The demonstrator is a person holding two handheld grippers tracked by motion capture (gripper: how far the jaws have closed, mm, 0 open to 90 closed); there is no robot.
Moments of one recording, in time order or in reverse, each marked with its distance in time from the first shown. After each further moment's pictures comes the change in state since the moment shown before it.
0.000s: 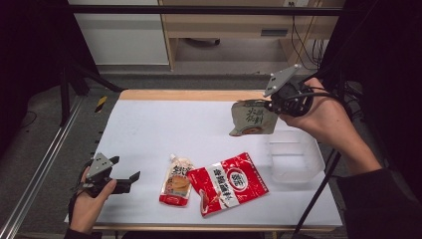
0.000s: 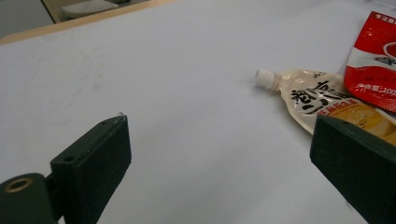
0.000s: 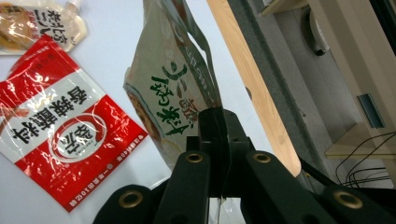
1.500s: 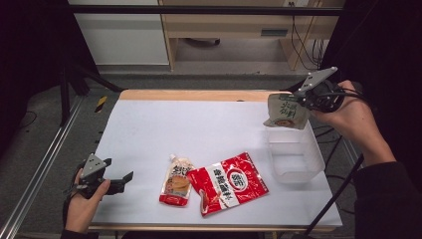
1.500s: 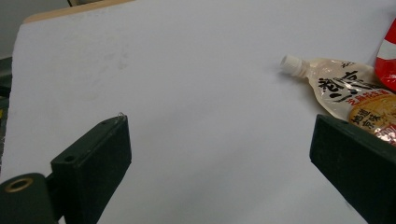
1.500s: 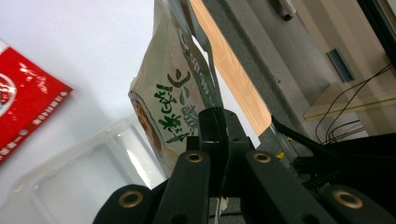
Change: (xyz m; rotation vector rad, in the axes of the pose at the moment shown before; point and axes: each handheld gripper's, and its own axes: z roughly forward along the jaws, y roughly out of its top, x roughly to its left) left arm 0.012 -0.010 -0.006 0.022 0.050 -0.043; right arm -0.055 -0.090 0.027 0.051 -0.114 0.123
